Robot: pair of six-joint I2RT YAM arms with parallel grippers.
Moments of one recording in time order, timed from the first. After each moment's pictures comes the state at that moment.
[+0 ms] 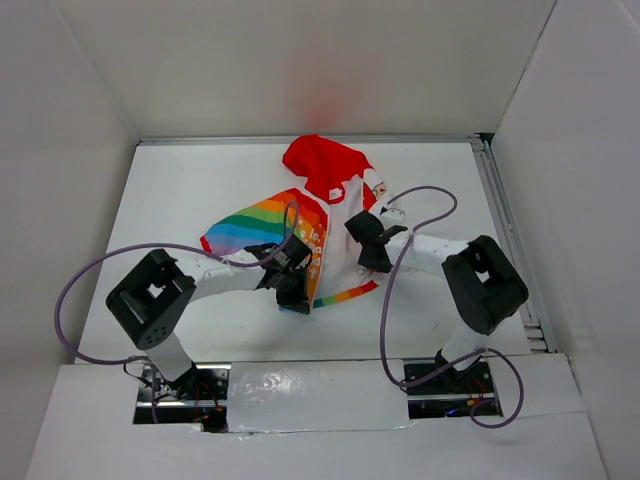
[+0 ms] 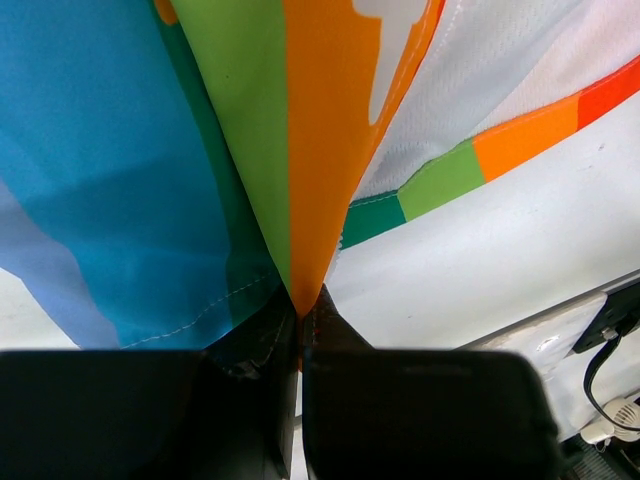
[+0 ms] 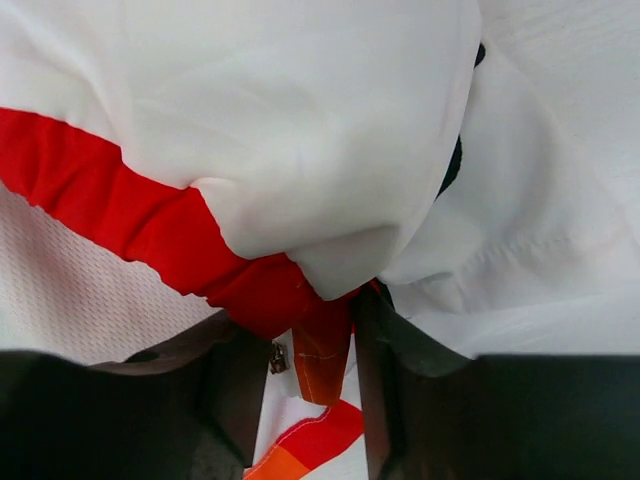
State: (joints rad) left arm -0.77 1.66 0.91 -0.42 0.19 -0.82; right arm 0.59 1.69 0.92 -0.41 0.48 0.88
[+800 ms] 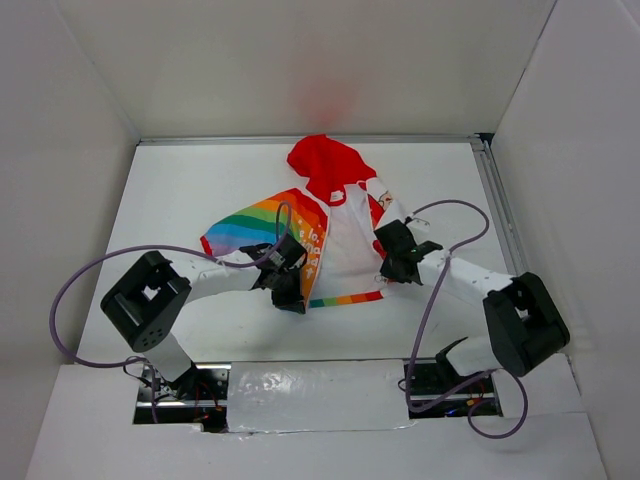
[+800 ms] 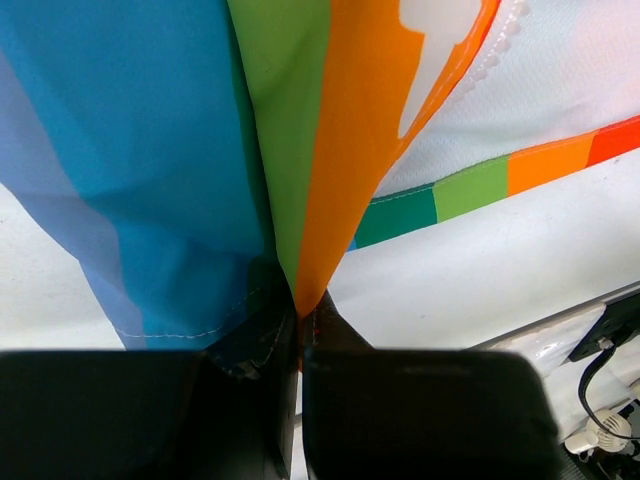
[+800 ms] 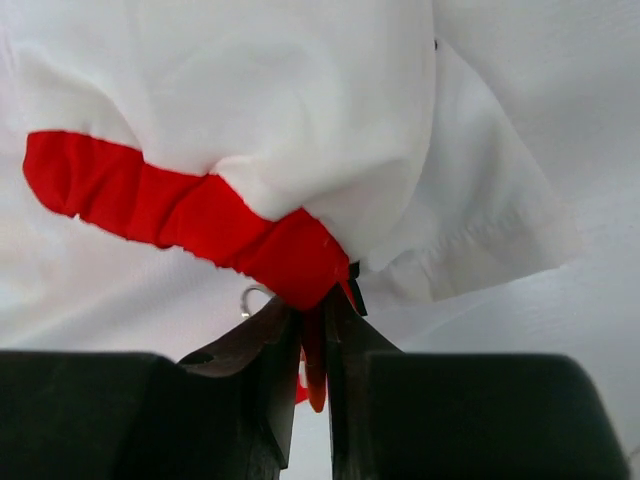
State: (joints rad) left arm -0.75 1.64 0.88 -0.43 0.18 -0.85; right arm 0.49 1.41 0.71 -0.40 0.37 0.82
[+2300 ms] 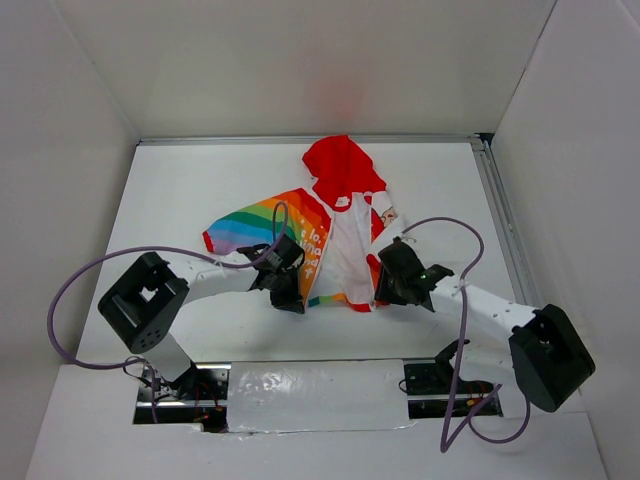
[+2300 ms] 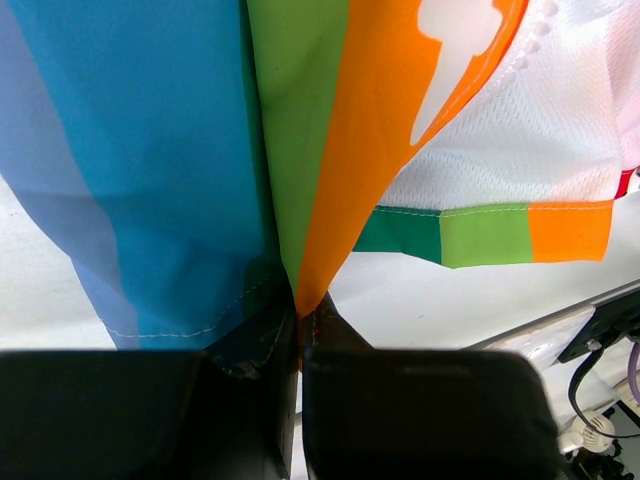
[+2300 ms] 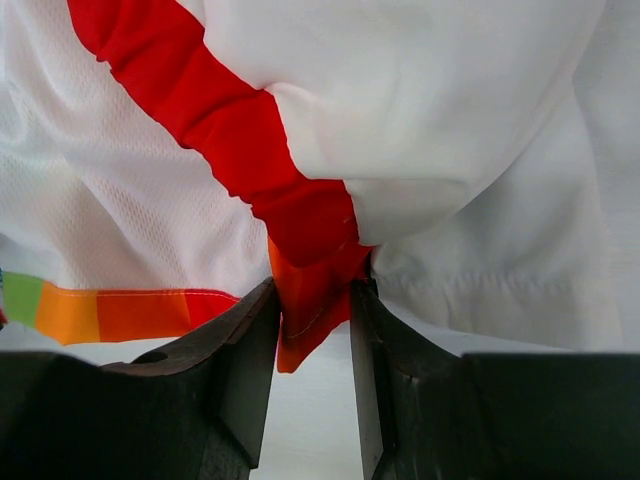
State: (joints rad) left arm -0.74 1.62 0.86 -0.41 0.19 -0.87; right arm 0.59 1.17 0.54 -0.40 0.16 0.73
